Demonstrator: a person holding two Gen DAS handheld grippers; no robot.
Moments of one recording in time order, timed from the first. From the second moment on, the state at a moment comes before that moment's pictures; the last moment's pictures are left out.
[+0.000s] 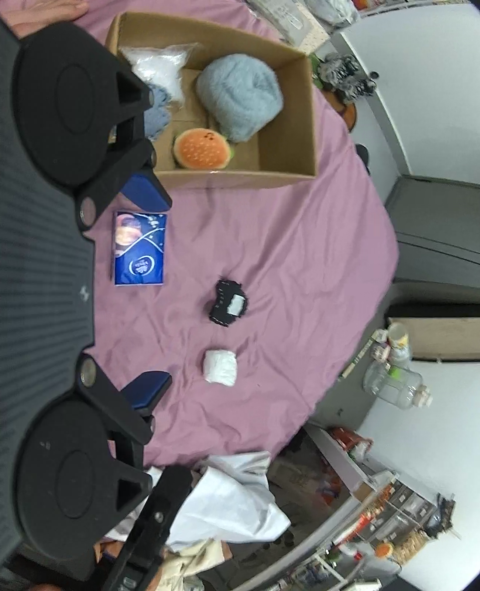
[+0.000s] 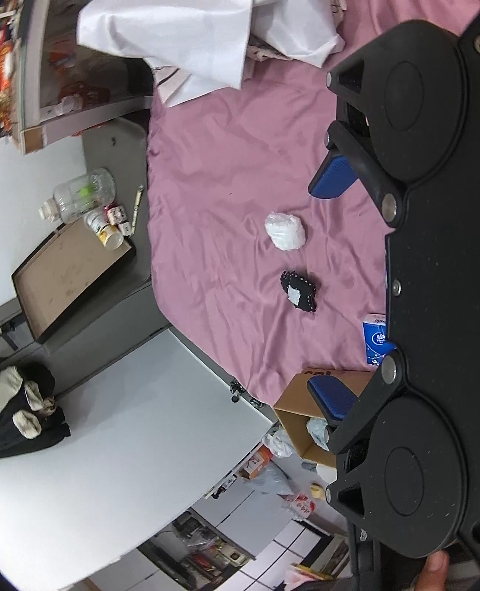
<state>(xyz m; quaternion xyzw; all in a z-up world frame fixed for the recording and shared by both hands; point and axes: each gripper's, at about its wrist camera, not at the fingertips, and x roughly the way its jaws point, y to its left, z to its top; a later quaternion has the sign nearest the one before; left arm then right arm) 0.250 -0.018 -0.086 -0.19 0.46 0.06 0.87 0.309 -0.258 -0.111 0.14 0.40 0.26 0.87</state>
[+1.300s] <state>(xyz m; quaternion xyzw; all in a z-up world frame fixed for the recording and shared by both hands) 0.303 -0.047 -0.193 -0.10 0.54 0.14 0.83 0.338 -0.263 -0.160 0.17 0.44 0.25 0.85</state>
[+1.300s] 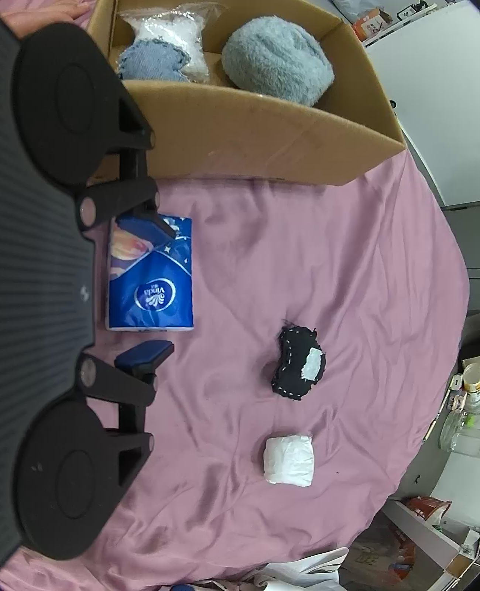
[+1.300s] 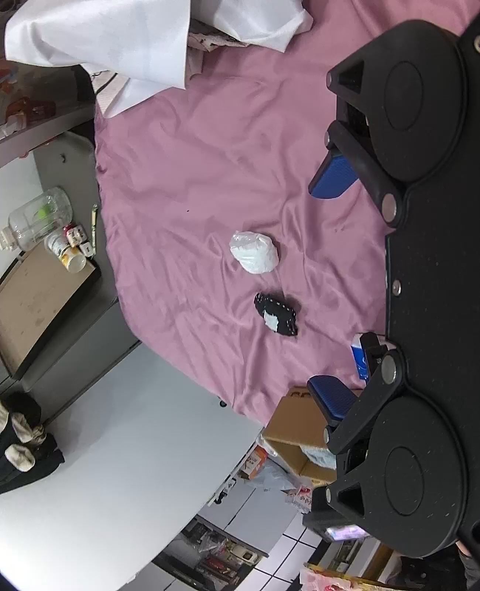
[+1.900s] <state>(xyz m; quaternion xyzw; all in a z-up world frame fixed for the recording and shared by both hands) 0.318 -0.037 -0.201 -0.11 0.55 0.13 0.82 0.365 -0.244 -0.189 0.16 0.40 0.20 0.88</state>
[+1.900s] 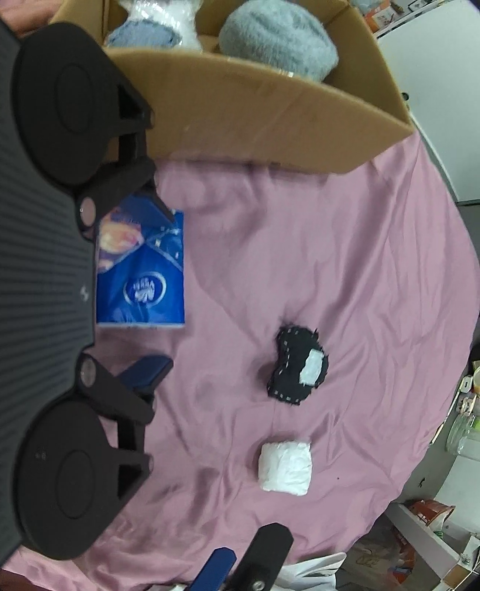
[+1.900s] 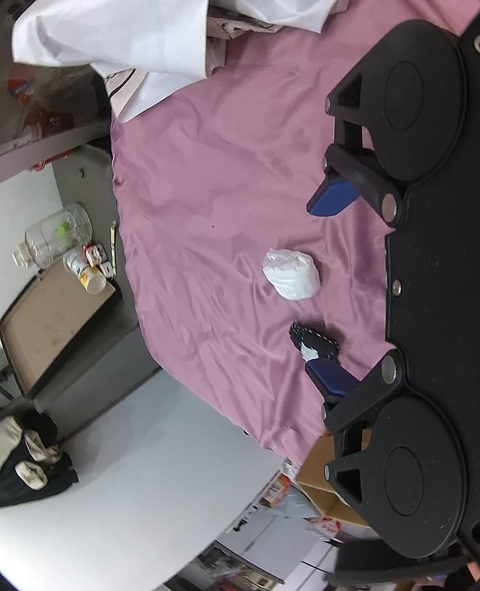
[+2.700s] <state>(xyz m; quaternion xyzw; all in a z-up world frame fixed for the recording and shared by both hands) 0.302 -0.010 -0.155 -0.20 0.50 0.06 0.84 0.380 -0.238 -0.224 0.21 0.38 0.18 0.88</state>
